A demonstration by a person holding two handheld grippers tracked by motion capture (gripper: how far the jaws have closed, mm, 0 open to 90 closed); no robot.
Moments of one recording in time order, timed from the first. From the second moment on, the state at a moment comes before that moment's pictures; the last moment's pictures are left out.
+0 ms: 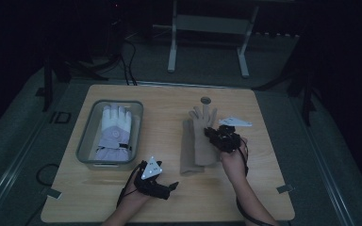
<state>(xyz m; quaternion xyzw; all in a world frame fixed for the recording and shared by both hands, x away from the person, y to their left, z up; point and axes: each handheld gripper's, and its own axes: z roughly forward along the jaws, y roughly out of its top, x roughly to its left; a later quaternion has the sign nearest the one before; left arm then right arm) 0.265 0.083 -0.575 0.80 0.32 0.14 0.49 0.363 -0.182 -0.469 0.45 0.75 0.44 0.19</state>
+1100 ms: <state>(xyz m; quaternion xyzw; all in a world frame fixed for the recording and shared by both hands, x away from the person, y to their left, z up) 0.265 0.086 -0.573 0.79 0.32 0.14 0.49 0.375 -0.144 -0.554 0.50 0.76 0.38 0.16</state>
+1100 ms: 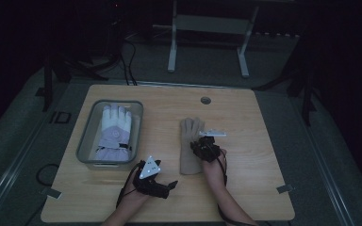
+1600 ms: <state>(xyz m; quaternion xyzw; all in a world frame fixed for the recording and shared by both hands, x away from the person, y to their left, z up) 0.263 0.086 -0.568 0.78 0.30 0.15 0.52 0.374 -0.165 -0.525 0.45 0.79 0.41 0.13</state>
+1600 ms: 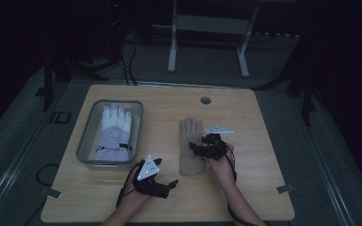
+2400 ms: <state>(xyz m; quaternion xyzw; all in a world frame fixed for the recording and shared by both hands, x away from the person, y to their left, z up) 0.276 0.062 -0.560 0.82 0.29 0.14 0.47 0.391 -0.210 -0.507 0.41 0.79 0.43 0.11</state>
